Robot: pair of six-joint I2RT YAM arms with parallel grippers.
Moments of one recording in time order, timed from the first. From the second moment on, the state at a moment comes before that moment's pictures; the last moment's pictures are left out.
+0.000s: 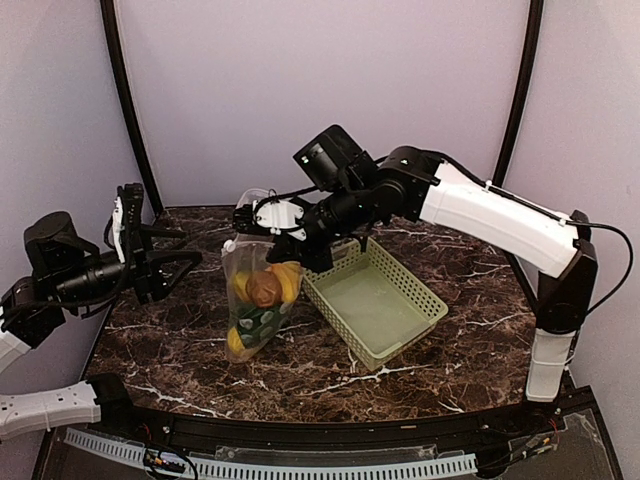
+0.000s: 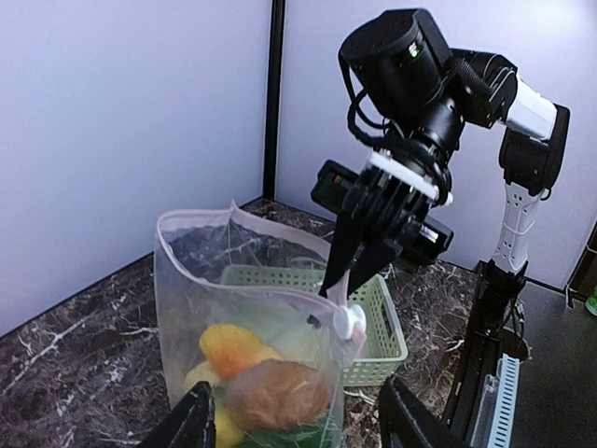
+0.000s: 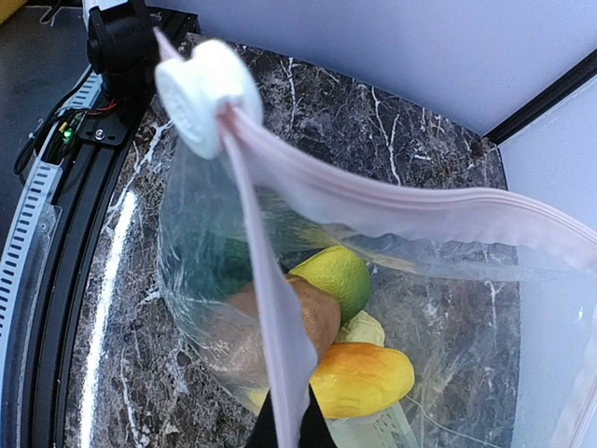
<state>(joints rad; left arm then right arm) -0.74 0.56 0.80 -0.30 0.22 -0.07 1.10 1.92 2.06 -0.91 -0.25 -0.64</state>
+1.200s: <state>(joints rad) -0.78 0.82 0.72 -0.03 0.18 -0.01 1.08 1.95 2.11 -0.90 -0.24 -0.56</state>
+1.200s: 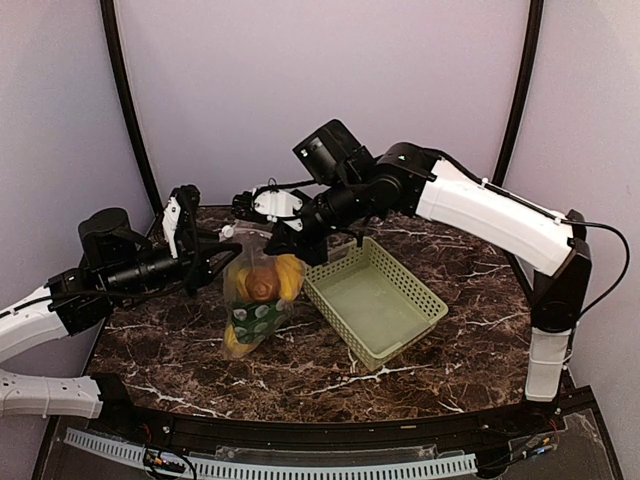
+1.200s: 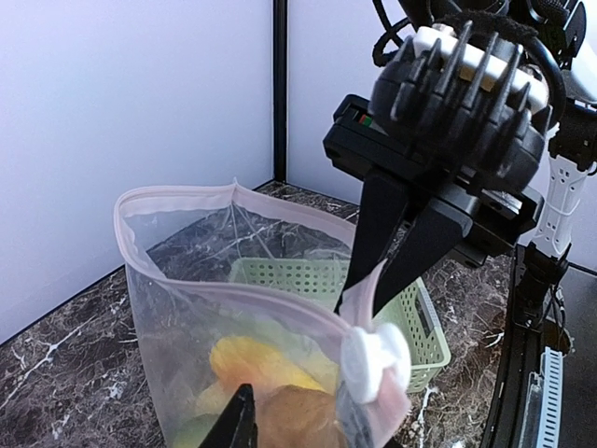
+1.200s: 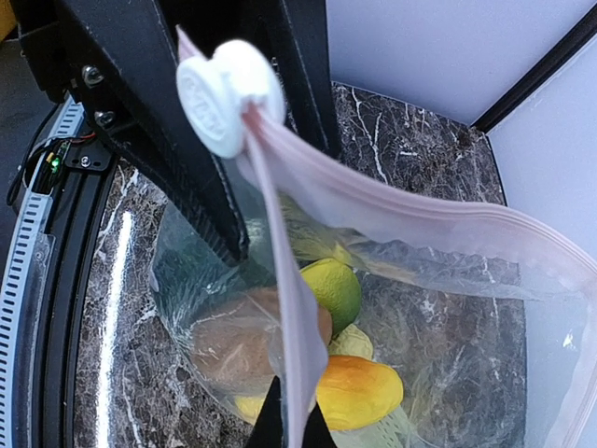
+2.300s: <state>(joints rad) -0.78 0.84 0.82 -0.18 0.39 0.15 1.08 1.94 2.34 -0.95 -0.49 -0.66</state>
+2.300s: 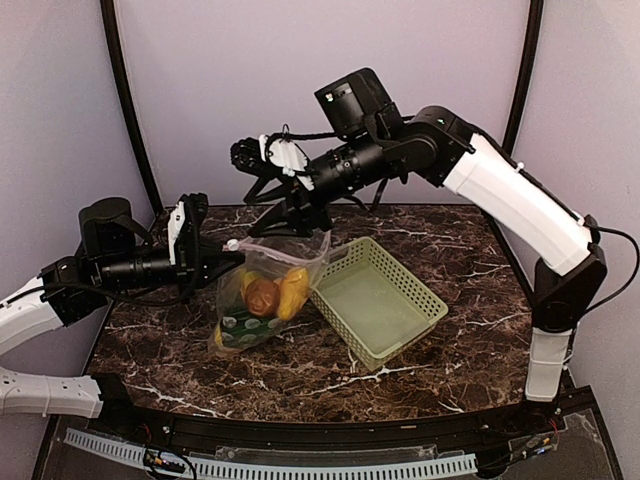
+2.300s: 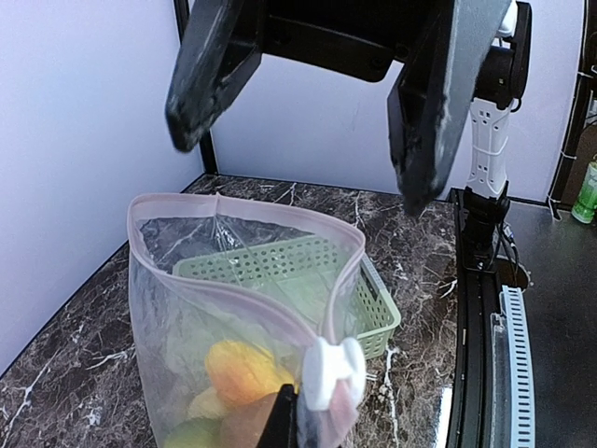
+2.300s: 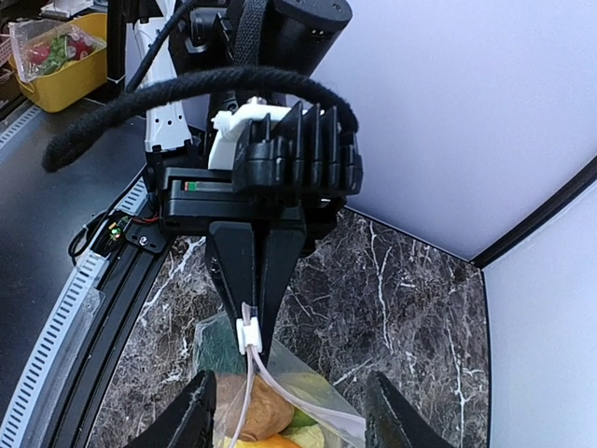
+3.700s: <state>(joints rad) -0.78 0.83 0.82 -0.16 0.36 0.15 1.11 2.04 2.37 -0.95 -0.51 -0.63</state>
